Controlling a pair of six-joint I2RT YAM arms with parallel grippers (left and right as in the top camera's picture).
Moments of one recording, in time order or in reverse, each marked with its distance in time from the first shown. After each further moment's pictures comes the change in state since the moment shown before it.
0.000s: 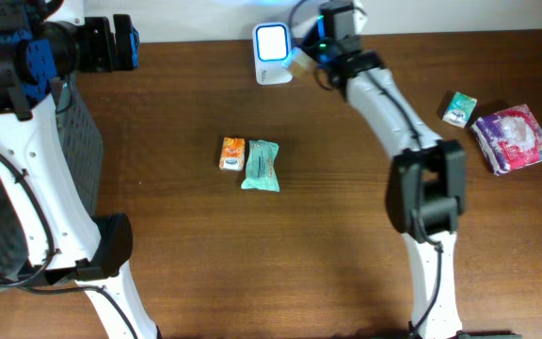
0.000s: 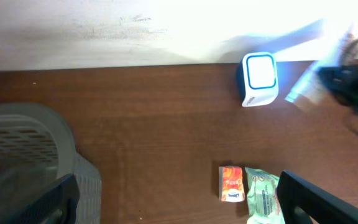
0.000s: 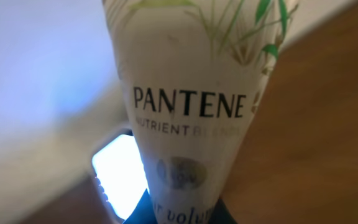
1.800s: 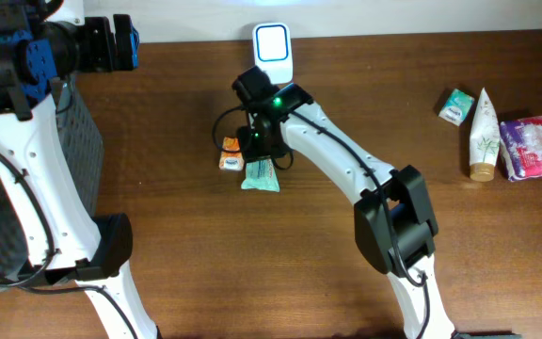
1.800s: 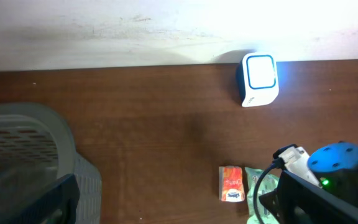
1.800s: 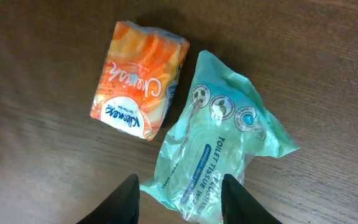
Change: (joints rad) left arm 0.000 0.000 0.000 0.000 0.000 0.000; right arm 0.366 -0.097 -0.120 -0.623 -0.193 -0.422
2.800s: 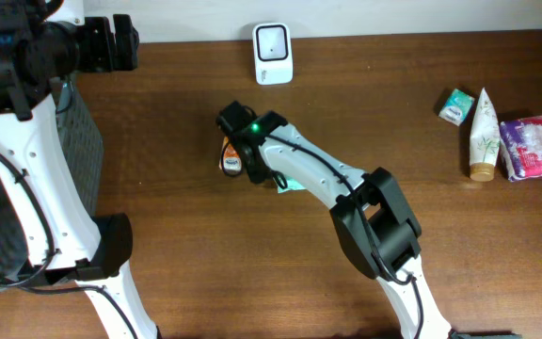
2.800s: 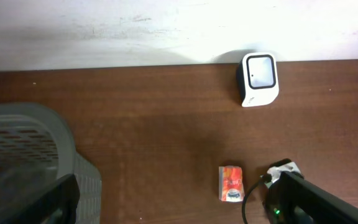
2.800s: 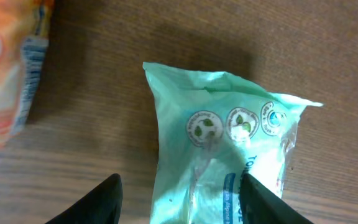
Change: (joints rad) left arm 0.000 0.000 0.000 0.000 0.000 0.000; right arm 0.081 0.040 -0.113 -0.008 0.417 -0.005
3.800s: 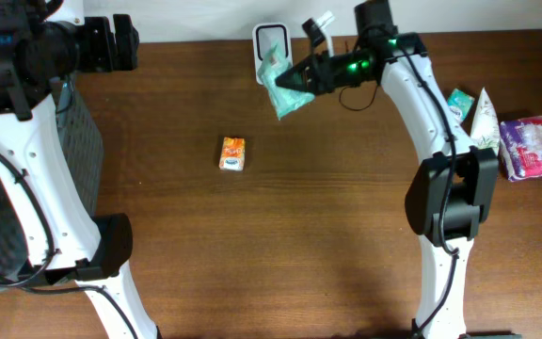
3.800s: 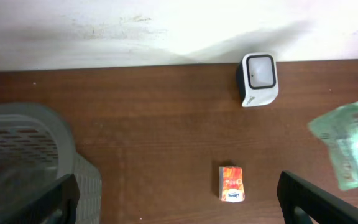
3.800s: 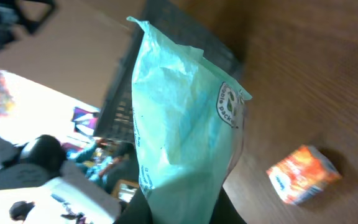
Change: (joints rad) left arm 0.000 0.000 0.000 0.000 0.000 0.000; right arm -0.542 0.000 0.283 0.119 -1.699 -0.385
